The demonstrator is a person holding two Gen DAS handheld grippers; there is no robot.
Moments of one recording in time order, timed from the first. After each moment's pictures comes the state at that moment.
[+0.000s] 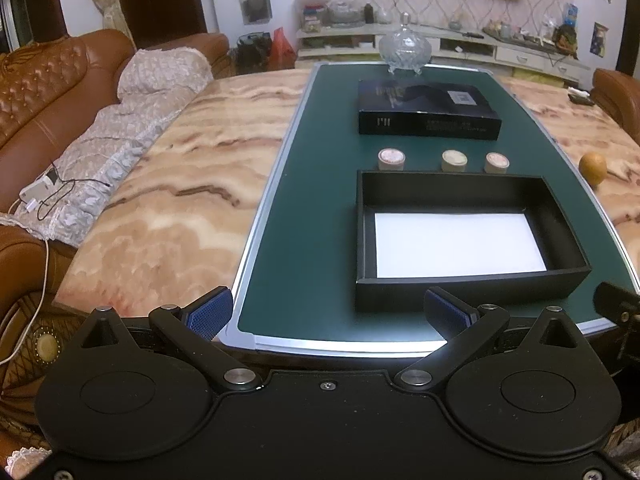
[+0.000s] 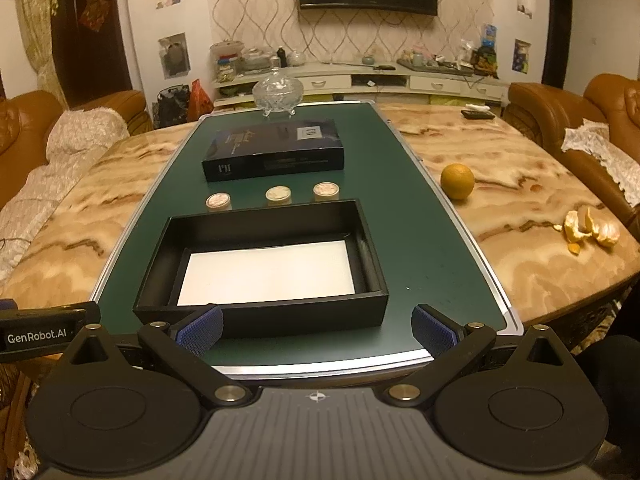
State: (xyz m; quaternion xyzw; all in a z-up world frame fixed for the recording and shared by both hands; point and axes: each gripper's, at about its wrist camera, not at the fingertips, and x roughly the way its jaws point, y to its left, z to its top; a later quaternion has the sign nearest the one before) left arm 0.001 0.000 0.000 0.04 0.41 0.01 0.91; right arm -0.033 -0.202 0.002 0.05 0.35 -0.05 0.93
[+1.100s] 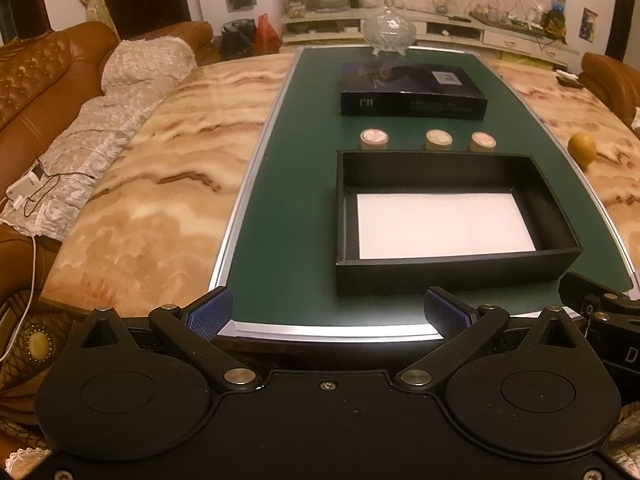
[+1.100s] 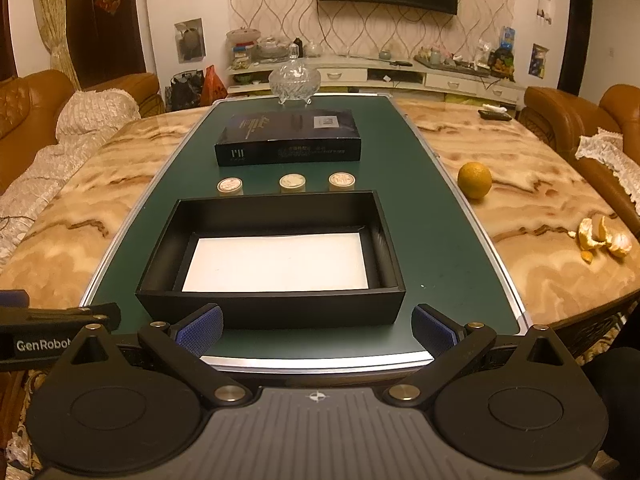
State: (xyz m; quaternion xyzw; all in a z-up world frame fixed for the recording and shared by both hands) left arm 0.000 -0.011 -0.011 0.04 0.43 -0.01 0.90; right arm -0.024 -0.195 -0.010 0.03 0.38 -0.03 0.93
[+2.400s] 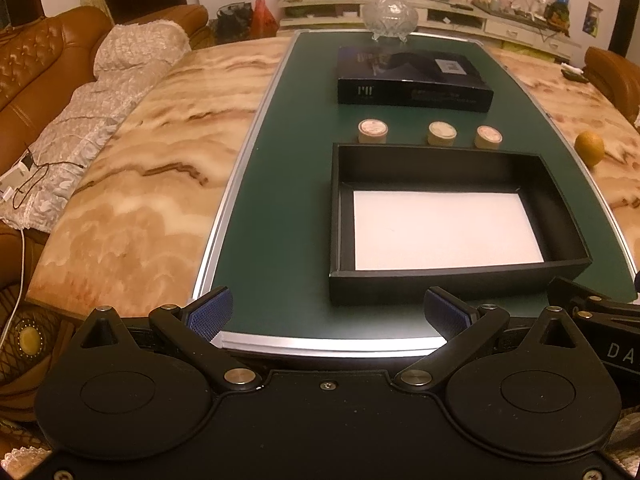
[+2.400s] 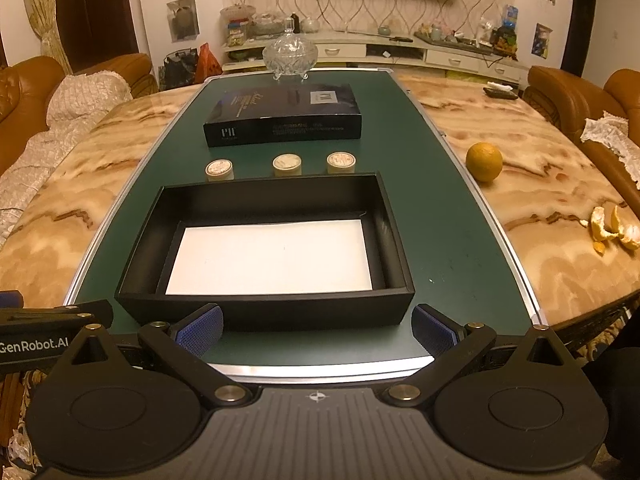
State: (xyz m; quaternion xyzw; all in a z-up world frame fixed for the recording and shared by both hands) left arm 0.035 -0.016 -0.022 0.03 0.45 0.00 0.89; right arm 0.013 -0.199 -0.026 0.03 0.41 -0.04 0.91
